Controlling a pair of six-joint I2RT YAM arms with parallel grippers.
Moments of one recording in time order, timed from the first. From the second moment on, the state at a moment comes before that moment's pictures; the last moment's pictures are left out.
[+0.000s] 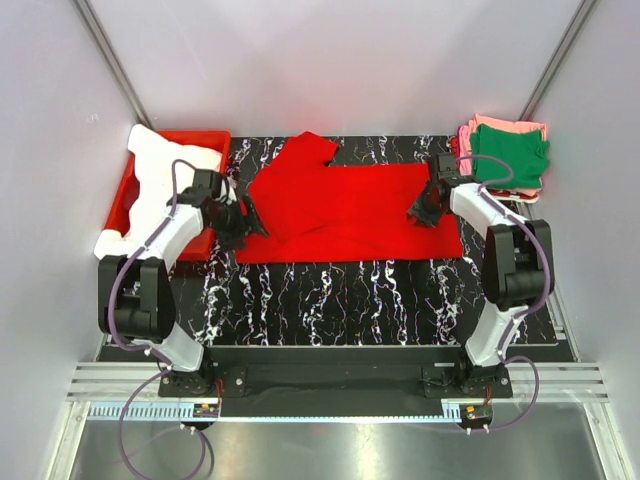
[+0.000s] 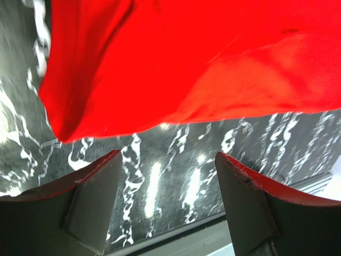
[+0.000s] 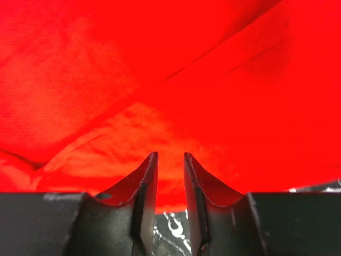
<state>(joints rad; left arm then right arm) -0.09 1.58 1.15 -0.65 0.38 -0.48 0.14 1.81 1.32 -0.56 -0.02 0.76</state>
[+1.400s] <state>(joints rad) -0.10 1.61 0.86 -0.35 0.23 -0.69 0.82 2.62 2.42 -0.80 0.06 0.59</state>
